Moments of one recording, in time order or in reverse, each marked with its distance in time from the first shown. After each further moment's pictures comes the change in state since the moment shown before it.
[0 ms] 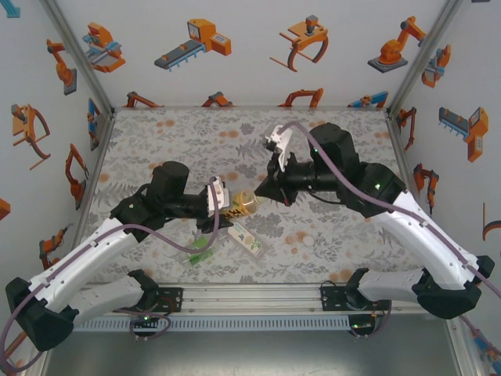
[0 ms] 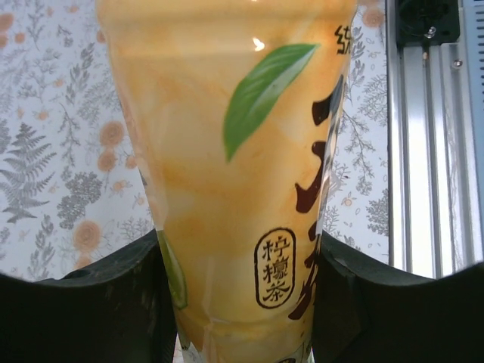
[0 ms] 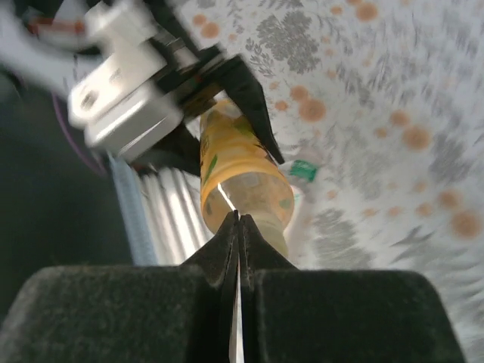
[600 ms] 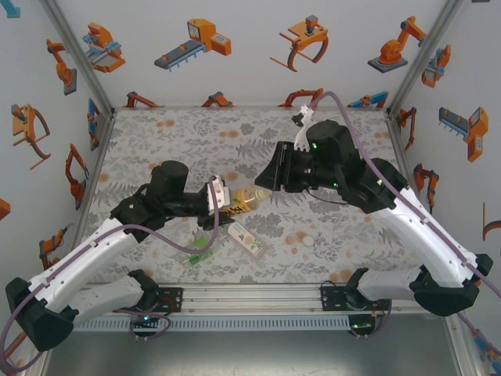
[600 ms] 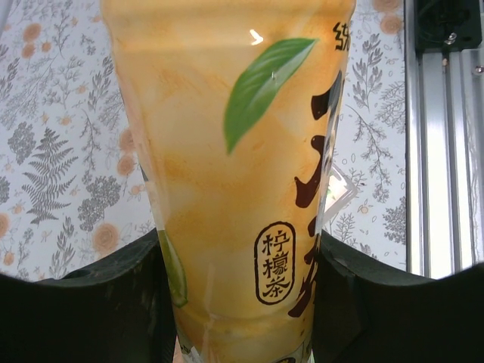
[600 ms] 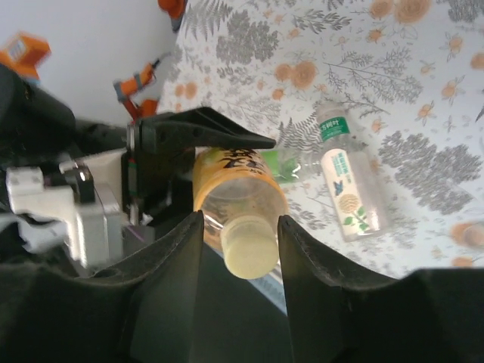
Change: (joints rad) left arm -0.003 -0.002 -0.001 0.037 -0.003 0.003; right arm -0.010 0.021 0.068 -0.116 0.230 0.539
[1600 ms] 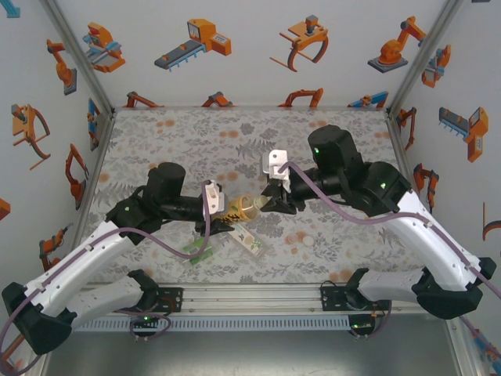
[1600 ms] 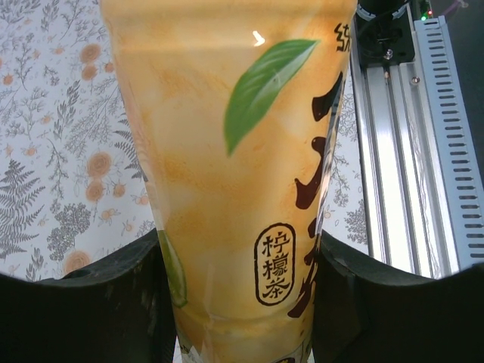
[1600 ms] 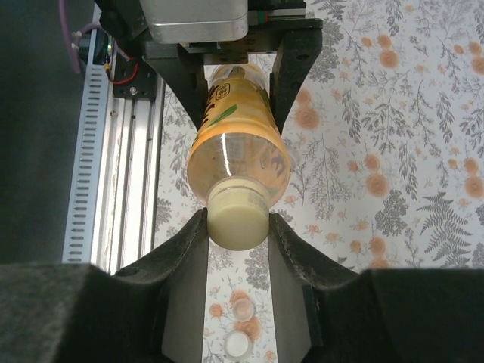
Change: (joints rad) left arm 0.000 -0.030 0.003 -0.042 0.109 0.001; right arm 0.000 -0.026 -0.022 -0.043 -0.461 -1.159
